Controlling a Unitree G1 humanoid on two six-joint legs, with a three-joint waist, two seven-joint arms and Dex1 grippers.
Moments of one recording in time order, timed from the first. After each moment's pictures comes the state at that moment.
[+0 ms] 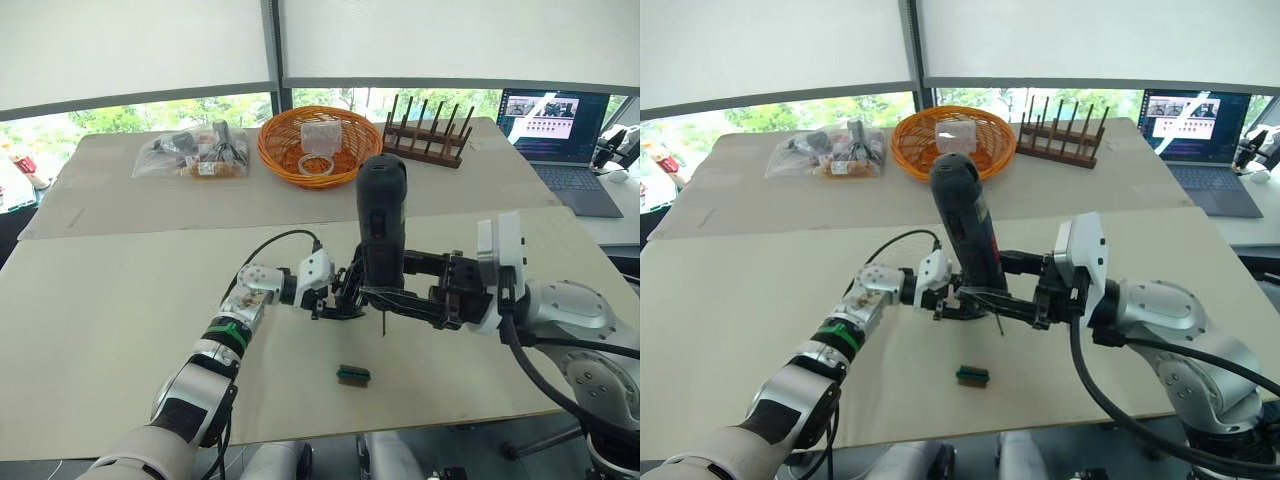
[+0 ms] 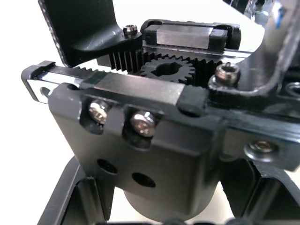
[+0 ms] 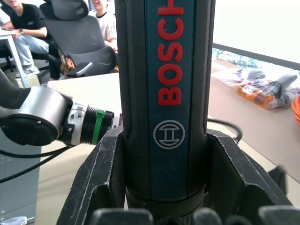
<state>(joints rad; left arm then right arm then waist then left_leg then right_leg) -0.79 0.19 -0.24 0.92 -0.10 -0.29 -1.29 -0.26 -0.72 -0.12 -0.68 0.86 0.62 0.76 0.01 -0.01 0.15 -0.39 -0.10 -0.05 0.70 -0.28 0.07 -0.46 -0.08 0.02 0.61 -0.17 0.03</state>
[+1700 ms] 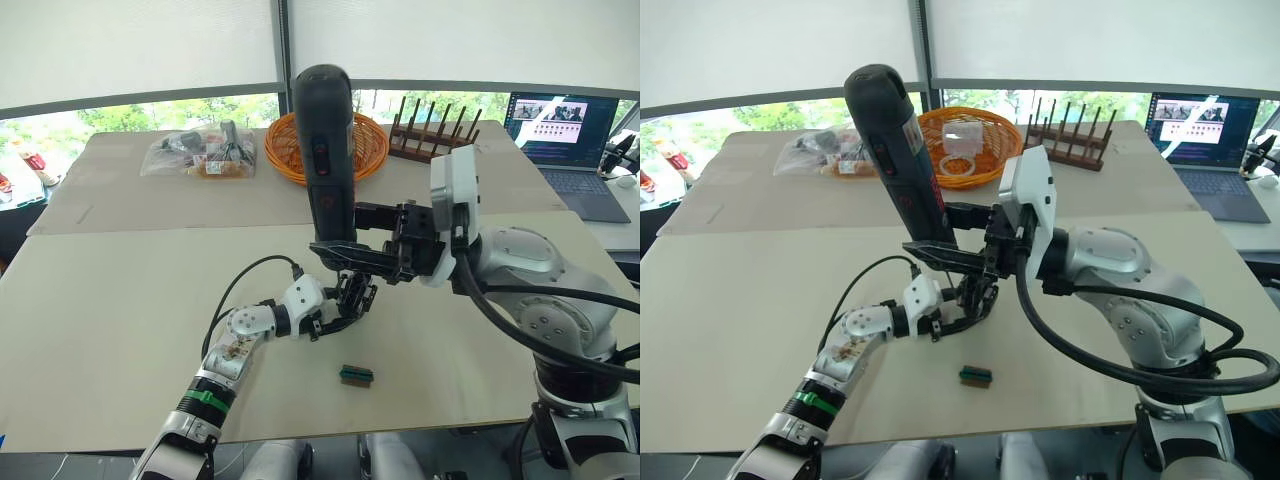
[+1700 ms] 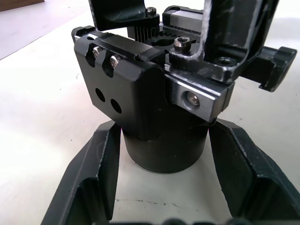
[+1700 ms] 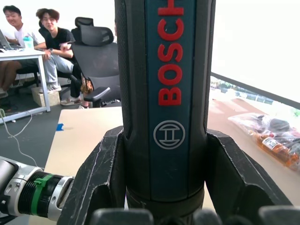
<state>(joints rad) -0.38 0.24 -0.25 0.26 -0.08 -0.04 -0.90 -0.63 -0.56 0.07 -0.54 0.83 0.68 0.70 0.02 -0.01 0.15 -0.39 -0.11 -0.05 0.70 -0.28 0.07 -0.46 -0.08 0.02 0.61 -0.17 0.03</state>
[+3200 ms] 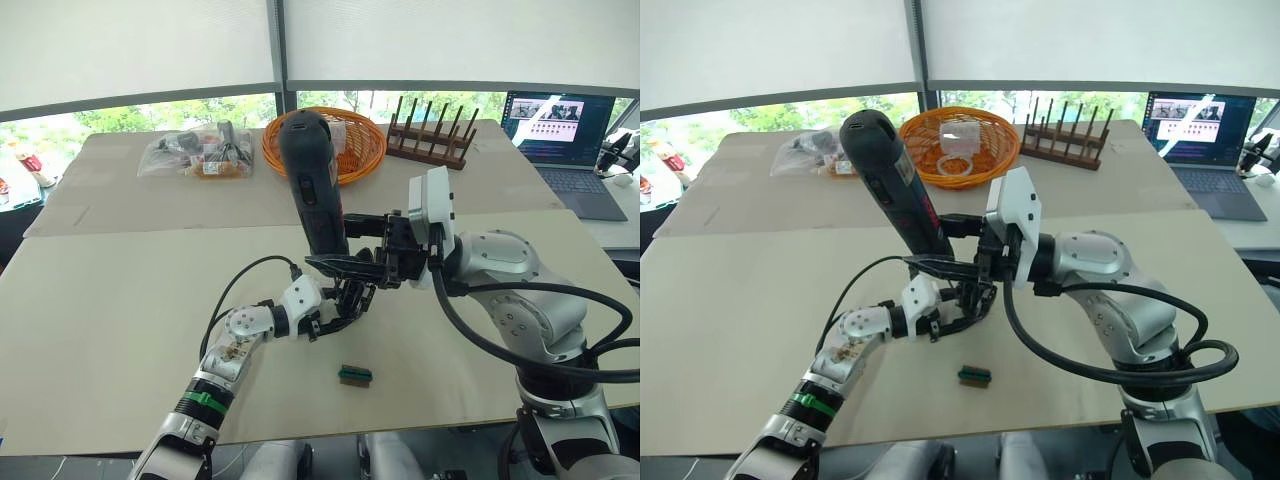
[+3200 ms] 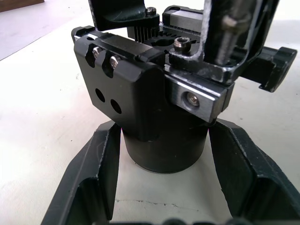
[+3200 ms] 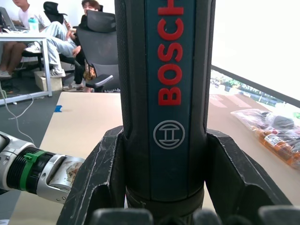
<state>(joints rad) -0.37 0.25 -0.25 0.25 -0.08 -0.04 -0.89 -0.61 -0.51 0.11 -0.46 0.65 0.58 0.85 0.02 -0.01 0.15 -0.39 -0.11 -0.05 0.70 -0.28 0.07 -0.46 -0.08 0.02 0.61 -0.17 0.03</state>
